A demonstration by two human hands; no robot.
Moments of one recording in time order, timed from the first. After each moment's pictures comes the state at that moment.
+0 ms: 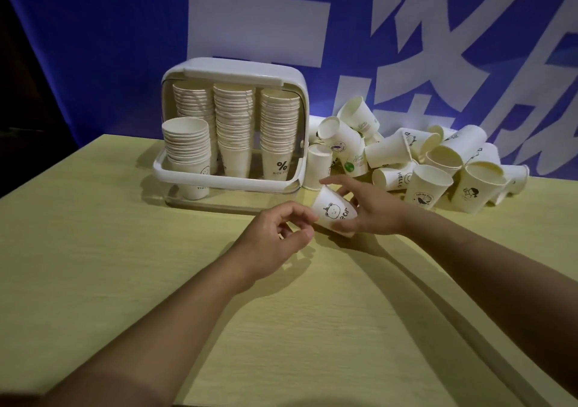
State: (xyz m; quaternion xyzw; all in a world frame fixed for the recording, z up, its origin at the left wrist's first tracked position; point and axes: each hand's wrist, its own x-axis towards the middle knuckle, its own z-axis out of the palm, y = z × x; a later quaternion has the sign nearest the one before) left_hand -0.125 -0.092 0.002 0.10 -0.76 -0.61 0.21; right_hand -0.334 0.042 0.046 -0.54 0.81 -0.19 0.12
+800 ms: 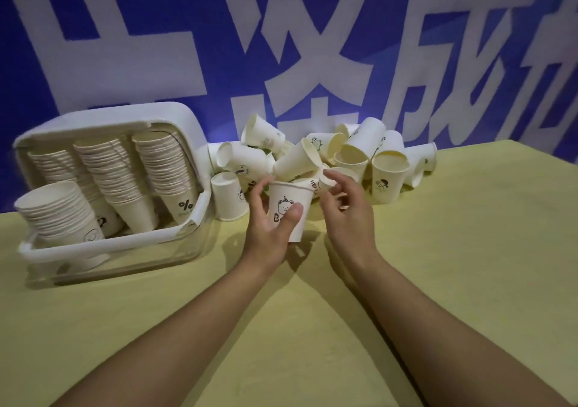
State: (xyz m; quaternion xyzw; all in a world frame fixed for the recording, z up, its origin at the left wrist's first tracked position) left_hand -0.274 0.000 0.010 0.08 -0.70 -0.63 0.32; right_hand -0.353 0.113 0.011 -0.21 0.67 -0.70 -0.10
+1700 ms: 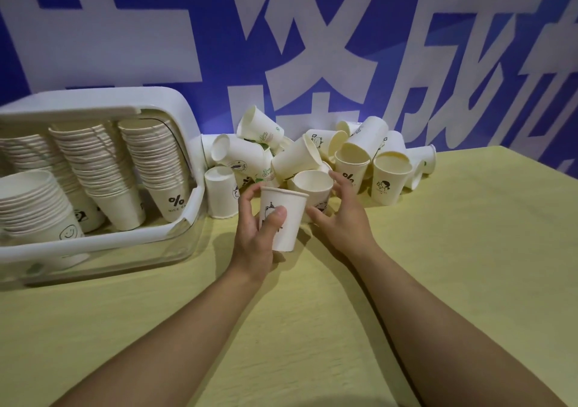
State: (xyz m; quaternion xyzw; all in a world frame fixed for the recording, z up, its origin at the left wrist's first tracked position) left_hand -0.280 -0.022 -0.008 0.08 -0.61 -0.74 0.27; right_hand -0.399 0.107 -0.017 -0.26 0.81 -0.53 -0.06
